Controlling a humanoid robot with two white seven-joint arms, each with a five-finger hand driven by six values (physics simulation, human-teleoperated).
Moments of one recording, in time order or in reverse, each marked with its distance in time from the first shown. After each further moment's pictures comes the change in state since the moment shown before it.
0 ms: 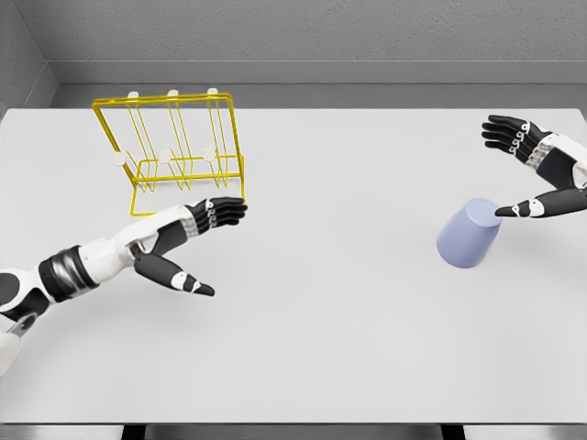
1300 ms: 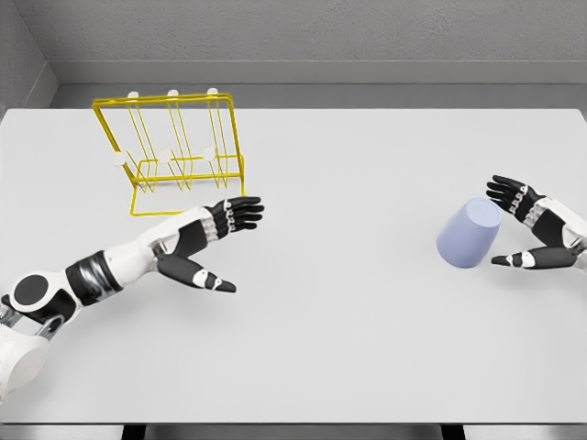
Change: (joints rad) left arm 0.029 -0.106 0.052 0.003 -0.005 0.132 0.000; right arm 0.175 0.112 -0.032 0.188 -0.011 -0.083 0.000
